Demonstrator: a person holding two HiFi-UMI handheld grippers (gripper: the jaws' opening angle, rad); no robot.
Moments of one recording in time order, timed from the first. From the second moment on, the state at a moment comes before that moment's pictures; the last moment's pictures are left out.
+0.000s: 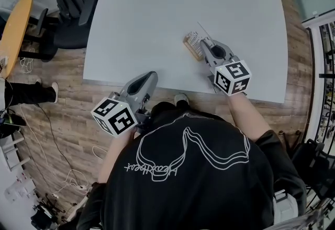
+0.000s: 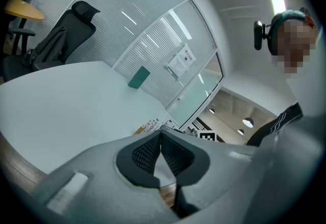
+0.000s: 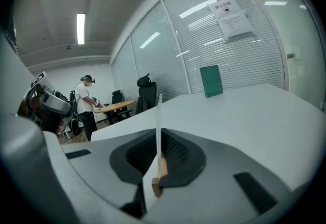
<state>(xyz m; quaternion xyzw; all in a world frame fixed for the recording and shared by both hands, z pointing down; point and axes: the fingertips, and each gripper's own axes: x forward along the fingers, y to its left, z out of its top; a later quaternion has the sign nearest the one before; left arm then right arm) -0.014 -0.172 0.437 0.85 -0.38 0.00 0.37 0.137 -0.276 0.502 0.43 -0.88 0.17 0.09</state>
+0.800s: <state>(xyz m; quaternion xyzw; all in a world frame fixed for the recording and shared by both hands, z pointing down) -0.027 -0.146 0.403 0.86 -0.36 0.00 0.37 0.134 -0.264 0.452 0.47 -0.86 0.14 0.09</state>
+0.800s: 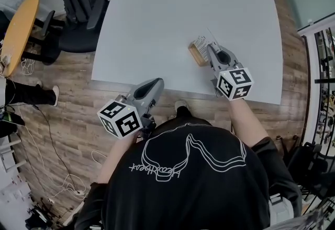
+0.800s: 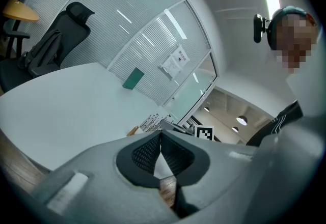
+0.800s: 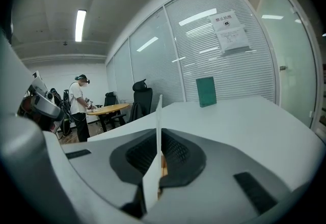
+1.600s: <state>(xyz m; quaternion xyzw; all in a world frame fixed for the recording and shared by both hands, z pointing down) -0.041 -0.083 0.373 0.89 -0.32 -0.02 0.32 0.092 -0.133 0.390 0.43 -0.87 0.22 -0.03</state>
